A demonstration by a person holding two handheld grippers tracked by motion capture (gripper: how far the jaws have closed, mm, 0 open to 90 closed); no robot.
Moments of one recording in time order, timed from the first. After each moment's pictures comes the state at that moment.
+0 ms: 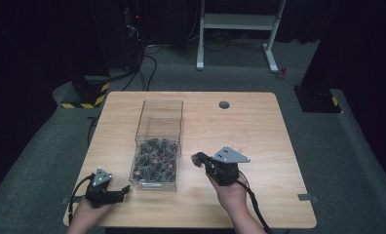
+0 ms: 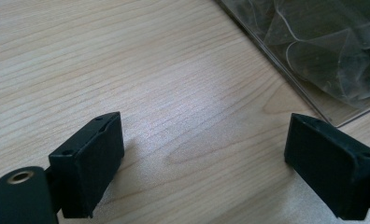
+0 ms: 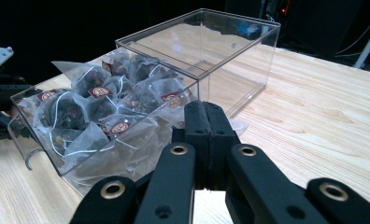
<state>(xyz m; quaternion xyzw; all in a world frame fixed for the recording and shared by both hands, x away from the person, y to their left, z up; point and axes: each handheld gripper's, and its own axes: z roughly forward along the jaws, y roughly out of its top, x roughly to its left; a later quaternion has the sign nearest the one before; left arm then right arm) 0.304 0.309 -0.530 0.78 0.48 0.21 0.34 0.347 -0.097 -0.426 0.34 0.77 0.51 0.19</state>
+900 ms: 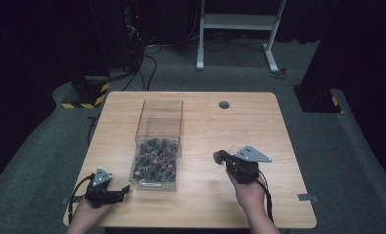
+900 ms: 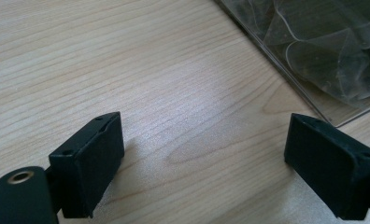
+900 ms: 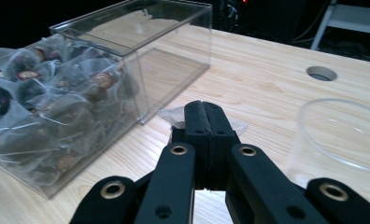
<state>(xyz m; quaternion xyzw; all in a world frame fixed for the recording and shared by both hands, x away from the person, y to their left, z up) 0.304 0.309 -0.530 0.78 0.48 0.21 0.34 0.356 -0.151 -0.434 0.39 0.75 0.48 0.22</state>
